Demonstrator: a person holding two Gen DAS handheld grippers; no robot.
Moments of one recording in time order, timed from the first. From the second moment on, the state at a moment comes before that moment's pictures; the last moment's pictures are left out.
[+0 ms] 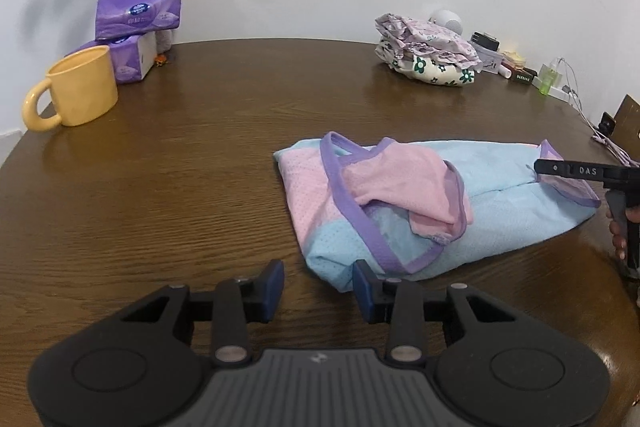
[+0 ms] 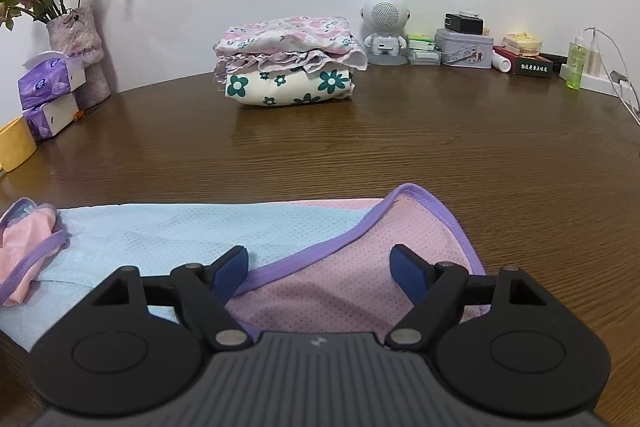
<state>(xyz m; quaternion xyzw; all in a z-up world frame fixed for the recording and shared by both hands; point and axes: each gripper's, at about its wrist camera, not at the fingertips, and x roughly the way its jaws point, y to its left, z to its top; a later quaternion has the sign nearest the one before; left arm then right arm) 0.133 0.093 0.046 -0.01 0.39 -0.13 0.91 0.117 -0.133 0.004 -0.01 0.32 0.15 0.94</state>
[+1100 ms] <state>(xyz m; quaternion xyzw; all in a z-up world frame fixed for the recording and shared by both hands) 0.108 0.039 0.032 0.22 0.32 -0.09 0.92 0.116 -0.130 0.005 -0.01 0.32 0.15 0.94</state>
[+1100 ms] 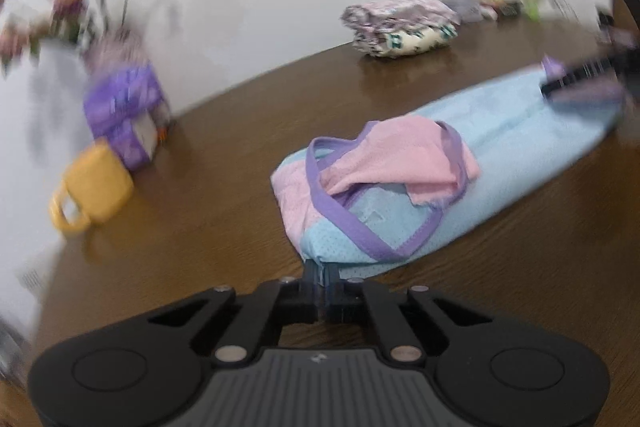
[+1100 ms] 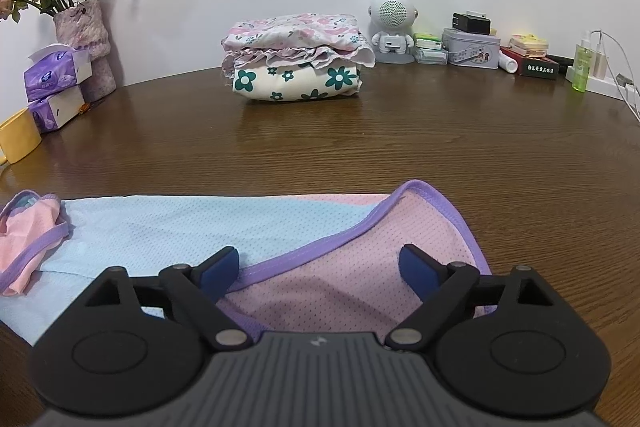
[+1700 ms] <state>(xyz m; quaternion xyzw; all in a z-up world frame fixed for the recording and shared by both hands) 0.110 0.041 0.028 0.22 0.31 -0.09 0.92 0.115 -0.129 0.005 -0.01 0.32 0.15 0.93</state>
